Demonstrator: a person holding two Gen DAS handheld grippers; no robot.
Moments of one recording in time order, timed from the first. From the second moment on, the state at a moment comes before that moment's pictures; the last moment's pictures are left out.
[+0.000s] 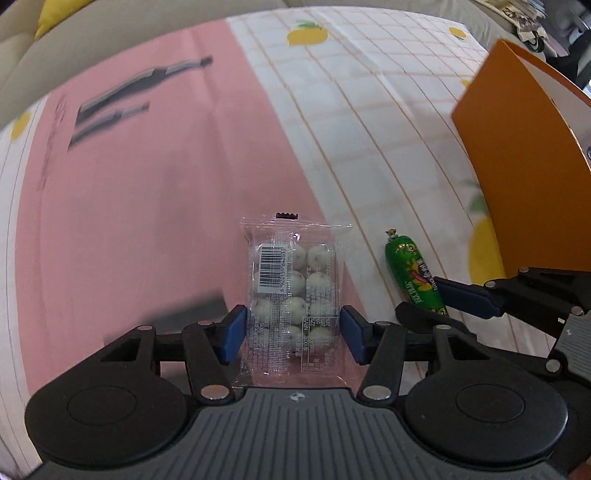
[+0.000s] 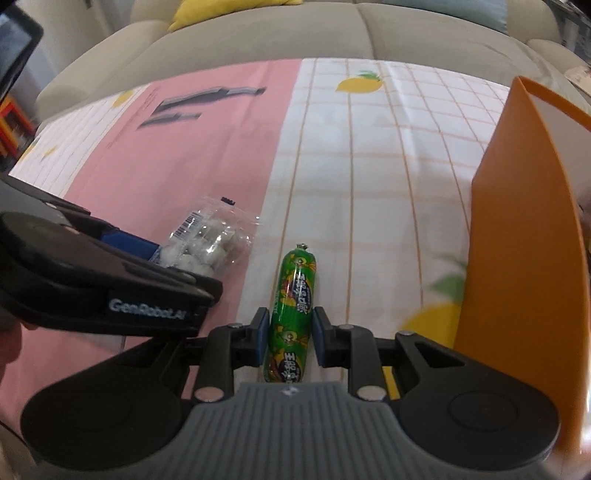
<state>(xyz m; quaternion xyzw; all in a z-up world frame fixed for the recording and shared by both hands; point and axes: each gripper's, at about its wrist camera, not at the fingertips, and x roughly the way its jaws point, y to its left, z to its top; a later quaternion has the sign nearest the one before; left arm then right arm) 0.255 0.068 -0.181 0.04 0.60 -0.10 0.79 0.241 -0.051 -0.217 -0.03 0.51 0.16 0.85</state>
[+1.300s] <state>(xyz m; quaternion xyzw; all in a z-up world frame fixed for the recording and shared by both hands) 0.196 0.086 -0.179 -0.02 0.50 -0.07 0.86 0.185 -0.058 -0.208 -0.06 0.46 0.15 0.87</state>
